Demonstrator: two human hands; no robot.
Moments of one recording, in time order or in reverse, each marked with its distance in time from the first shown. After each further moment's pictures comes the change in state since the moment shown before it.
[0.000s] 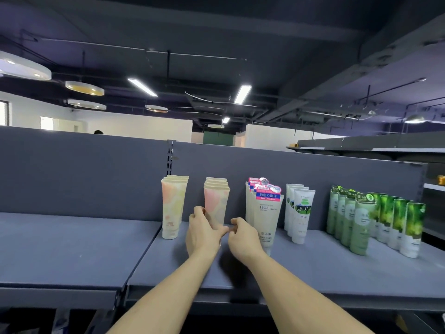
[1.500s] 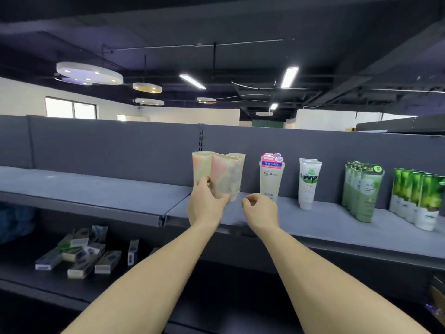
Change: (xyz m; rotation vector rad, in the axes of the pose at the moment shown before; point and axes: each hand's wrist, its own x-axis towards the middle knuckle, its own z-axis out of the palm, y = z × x) left_hand -0.146 0.061 -0.075 0.053 0.242 -0.012; right_hand -0.109 0.008 -0.066 0.133 0.014 -0.099
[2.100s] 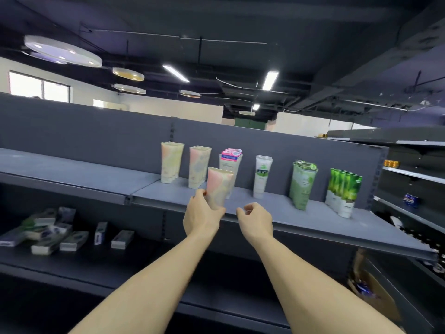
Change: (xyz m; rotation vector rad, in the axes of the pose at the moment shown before) left_hand -0.117 0.066 0.044 -0.020 -0.126 -0.132; right_hand -0.066 0.066 -0.118 -0.152 0.008 0.112
